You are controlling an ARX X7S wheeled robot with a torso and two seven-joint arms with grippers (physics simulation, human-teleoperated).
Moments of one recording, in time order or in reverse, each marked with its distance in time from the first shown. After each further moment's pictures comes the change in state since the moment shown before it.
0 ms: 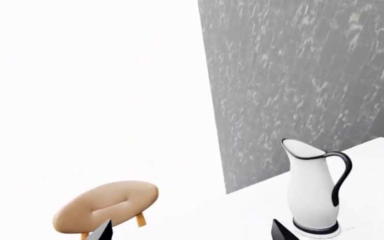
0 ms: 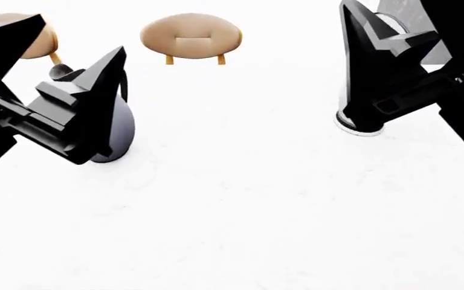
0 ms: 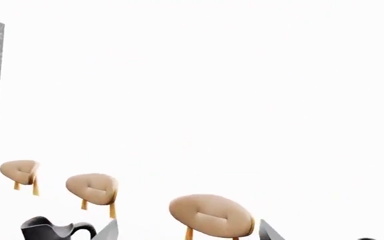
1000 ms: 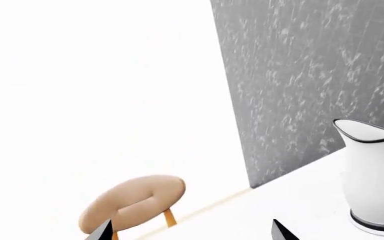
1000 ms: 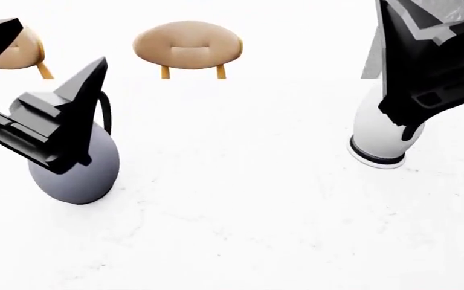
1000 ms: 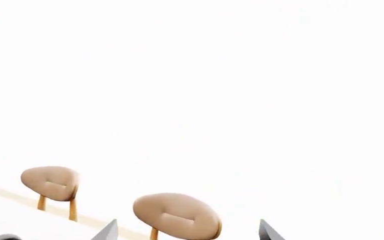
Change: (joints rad) left arm -0.007 -0.127 0.016 0.003 -0.023 0.000 0.023; right arm 0.075 0.164 -0.057 0.029 0.145 -0.038 0.112
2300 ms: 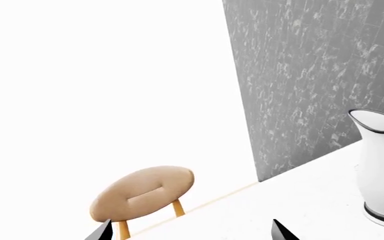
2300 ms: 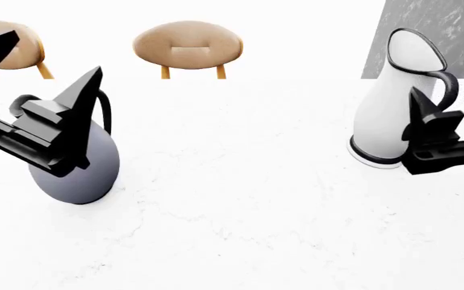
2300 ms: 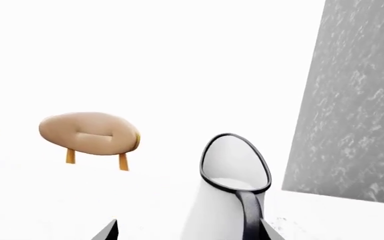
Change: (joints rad) left arm 0.079 -0.030 -0.011 0.023 0.063 0.037 0.035; right arm -0.391 0.139 0.157 -0.037 -0.114 0.072 0.033
